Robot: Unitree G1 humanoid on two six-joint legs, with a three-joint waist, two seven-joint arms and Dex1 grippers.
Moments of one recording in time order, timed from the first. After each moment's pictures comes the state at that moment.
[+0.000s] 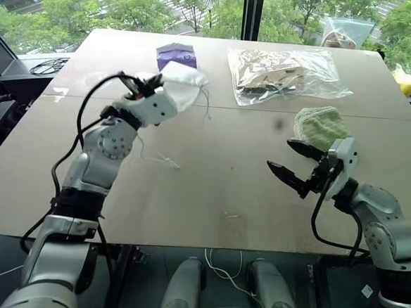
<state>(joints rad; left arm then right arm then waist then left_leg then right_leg) -0.63 0.66 -0.02 0.21 0.45 -0.19 -0.15 -0.20 -0.47 -0.05 -0.31 0.53 0.39 0.77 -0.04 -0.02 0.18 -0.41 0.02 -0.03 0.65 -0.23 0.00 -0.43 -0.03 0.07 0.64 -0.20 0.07</state>
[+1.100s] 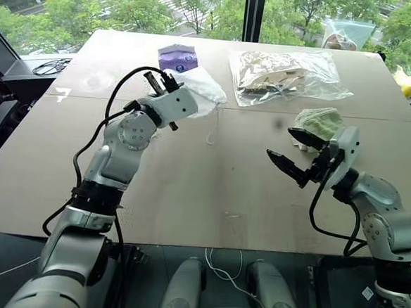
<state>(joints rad) -0.67 0.58 -0.11 0.15 0.45 0.04 -0.28 -0.26 -0.46 -0.05 -0.28 0.52 0.36 0.76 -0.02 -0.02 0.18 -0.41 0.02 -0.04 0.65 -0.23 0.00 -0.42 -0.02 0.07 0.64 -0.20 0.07</state>
